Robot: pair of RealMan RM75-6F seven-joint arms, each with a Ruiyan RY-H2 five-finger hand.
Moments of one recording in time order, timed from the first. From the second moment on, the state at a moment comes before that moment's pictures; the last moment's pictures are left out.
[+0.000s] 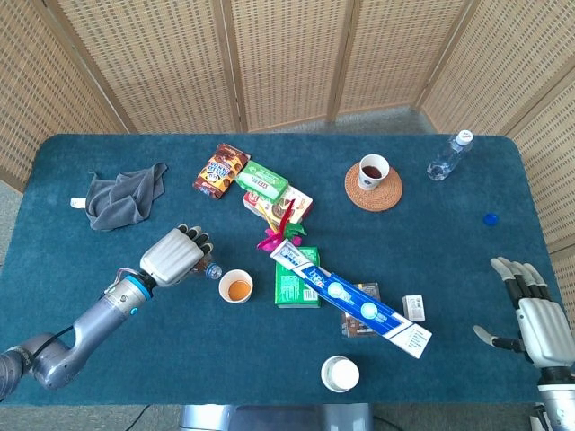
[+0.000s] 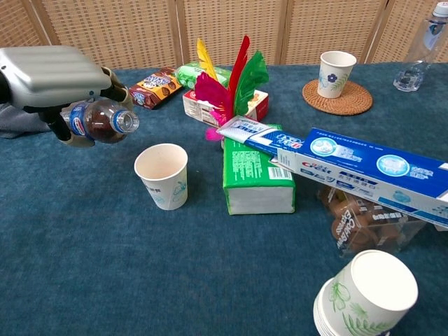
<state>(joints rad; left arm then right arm) -0.75 -1.27 -0.08 -1.61 1.40 0.85 0.58 0.08 -0.99 0.05 -1.78 -1.49 1.43 0.14</state>
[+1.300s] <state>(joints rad) -0.87 -1.30 -0.03 -1.67 1.26 0.87 0.99 0.07 -0.98 0.05 -1.78 -1.49 1.44 0.18</state>
